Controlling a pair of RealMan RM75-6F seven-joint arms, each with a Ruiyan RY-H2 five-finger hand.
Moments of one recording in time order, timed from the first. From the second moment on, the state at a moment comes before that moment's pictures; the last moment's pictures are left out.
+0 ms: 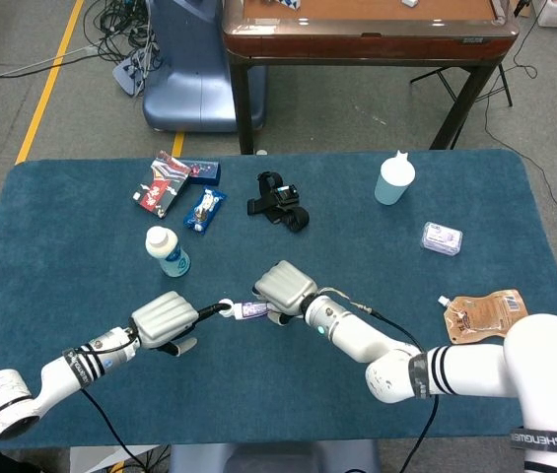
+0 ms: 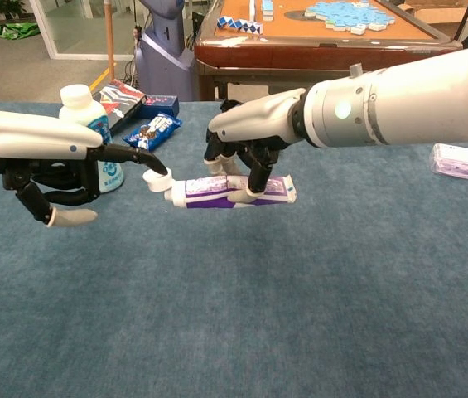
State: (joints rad) left arm -0.85 -1.13 0.01 -1.66 1.67 0.78 -0.21; right arm 1.25 -1.42 0.07 -1.63 -0.75 0.69 -0.53
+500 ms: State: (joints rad) left arm -0.85 -1.14 0.03 -1.67 1.65 0.80 -0.20; right arm 1.21 -1.41 0.08 -1.64 -0.84 0.71 -0.44
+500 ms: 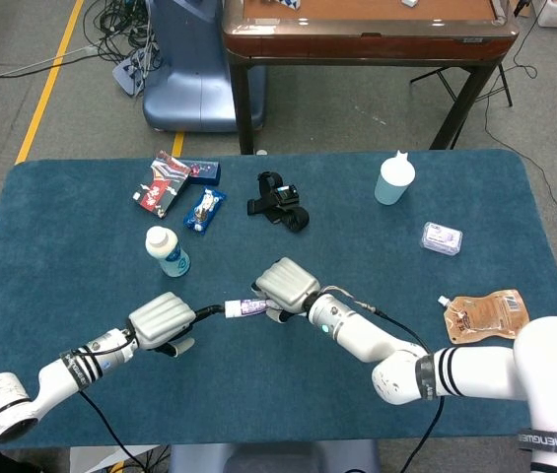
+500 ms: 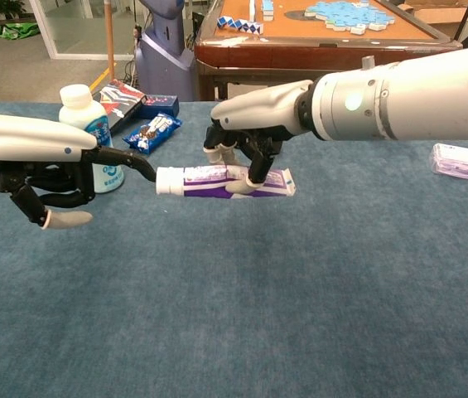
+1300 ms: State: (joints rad) left arm -0.60 -1.08 -0.04 -1.73 1.43 1.10 -0.51; right arm 1.00 -1.45 0.09 -1.64 -1.12 0.77 -0.06
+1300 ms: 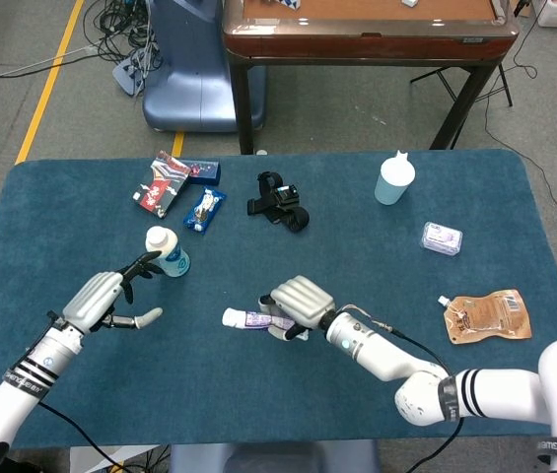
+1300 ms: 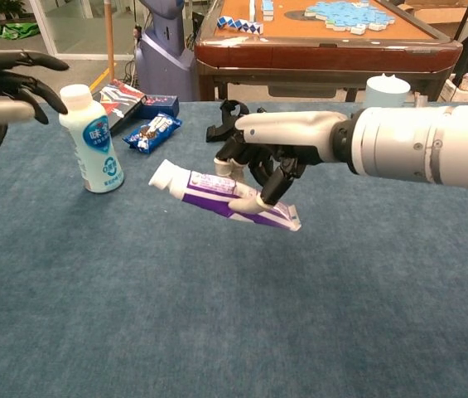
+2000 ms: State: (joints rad) left arm -0.54 -1.26 -0.14 -1.71 1.43 1.24 -0.51; right arm 1.00 -1.68 0.23 -1.60 -1.10 0.77 0.05
